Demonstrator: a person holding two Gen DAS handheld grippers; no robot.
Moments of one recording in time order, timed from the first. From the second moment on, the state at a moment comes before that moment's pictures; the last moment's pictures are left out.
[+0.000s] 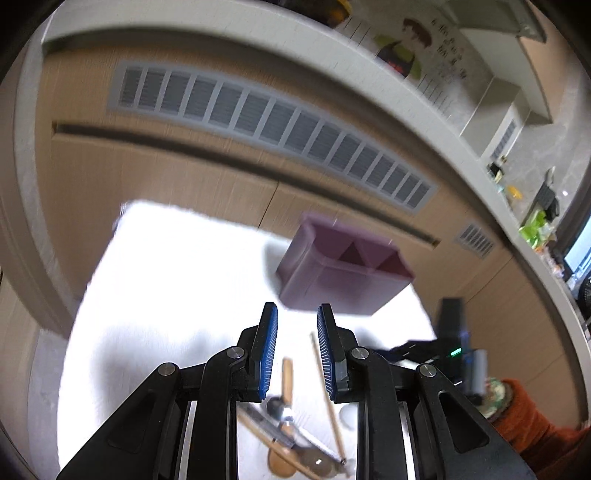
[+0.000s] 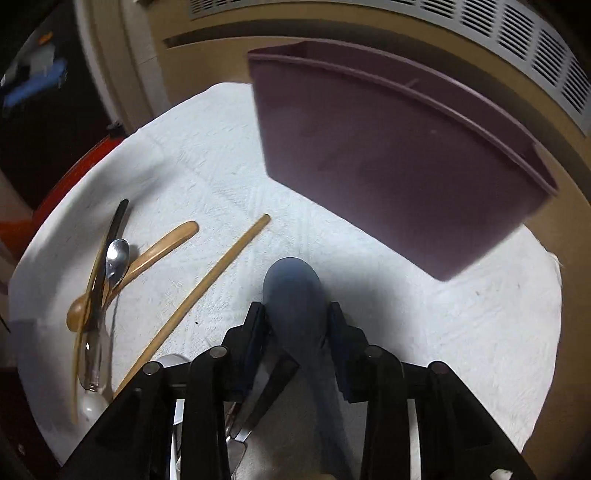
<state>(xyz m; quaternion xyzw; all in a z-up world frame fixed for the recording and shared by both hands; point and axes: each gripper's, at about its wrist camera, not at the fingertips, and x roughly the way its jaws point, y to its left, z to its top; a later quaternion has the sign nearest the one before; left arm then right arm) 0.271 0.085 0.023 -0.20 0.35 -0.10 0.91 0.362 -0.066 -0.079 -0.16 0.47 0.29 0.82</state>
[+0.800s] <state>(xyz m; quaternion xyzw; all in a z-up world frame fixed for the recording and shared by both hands) 0.251 0.086 -0.066 -0.23 0.49 -0.02 0.84 0.321 -0.126 -0.056 -0.01 0.44 0.26 0.86</state>
